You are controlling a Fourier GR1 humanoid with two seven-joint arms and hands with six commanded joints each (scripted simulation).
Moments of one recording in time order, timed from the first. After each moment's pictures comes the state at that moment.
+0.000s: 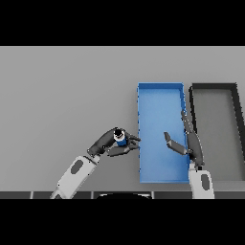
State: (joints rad) left arm -0.25 0.09 -0.53 -1.58 0.04 -0.18 -0.07; right arm 0.08 -0.17 0.05 -1.67 0.16 0.05 -0.10
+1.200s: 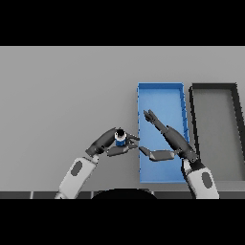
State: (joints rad) left arm -0.23 0.01 -0.47 -1.58 -0.06 -0.27 -0.05; right arm -0.04 -0.28 0.23 -2.10 -0.13 0.29 0.31
